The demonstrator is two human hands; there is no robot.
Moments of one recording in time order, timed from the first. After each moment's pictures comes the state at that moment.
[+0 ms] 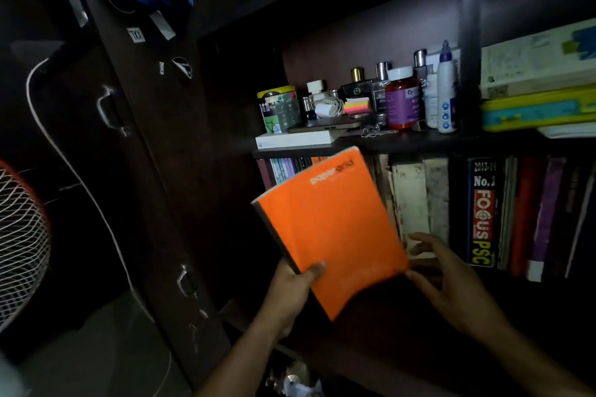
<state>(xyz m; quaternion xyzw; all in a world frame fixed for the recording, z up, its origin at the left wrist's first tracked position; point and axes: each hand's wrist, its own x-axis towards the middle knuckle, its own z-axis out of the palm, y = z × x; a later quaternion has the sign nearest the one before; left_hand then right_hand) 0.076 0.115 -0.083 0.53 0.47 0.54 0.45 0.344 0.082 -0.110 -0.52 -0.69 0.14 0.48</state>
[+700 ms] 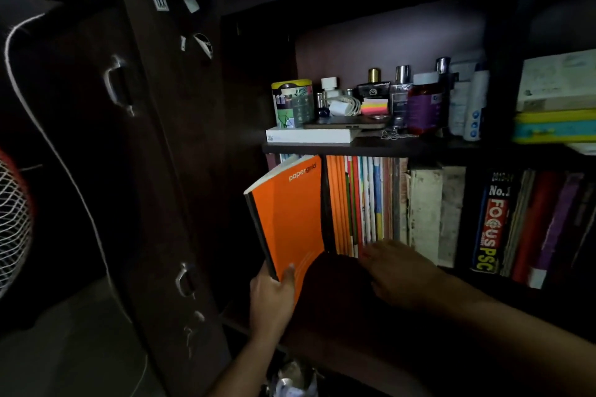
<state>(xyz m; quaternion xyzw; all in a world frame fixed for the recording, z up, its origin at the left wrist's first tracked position) 0.027 0.127 -0.102 0.54 0.63 0.51 0.23 0.264 0.129 -0.059 -0.50 -0.85 -0.12 -0.03</state>
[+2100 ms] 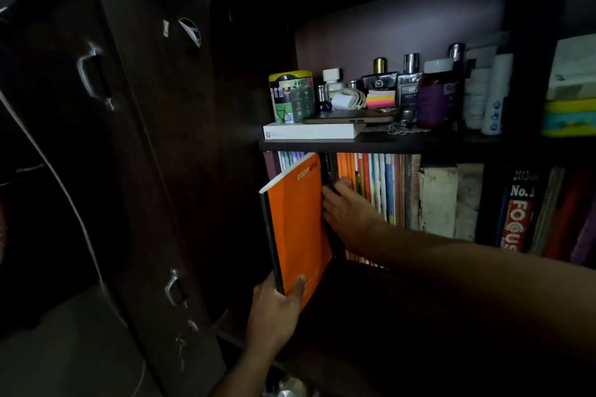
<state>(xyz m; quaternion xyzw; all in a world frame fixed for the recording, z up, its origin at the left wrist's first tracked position) 0.029 0.123 -0.097 0.58 0.64 0.42 0.28 0.202 0.217 -0.012 -0.42 -0.67 -0.55 -0.25</state>
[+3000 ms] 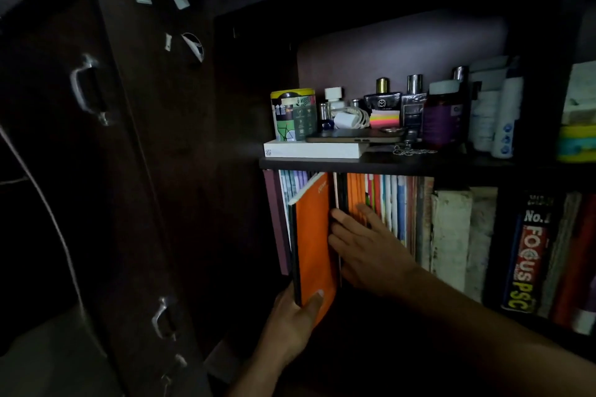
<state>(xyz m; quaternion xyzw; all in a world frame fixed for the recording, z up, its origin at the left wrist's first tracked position) 0.040 0.165 -0.100 0.65 0.54 0.39 0.37 0.236 0.215 -0.043 -0.41 -0.81 -0.40 0.10</state>
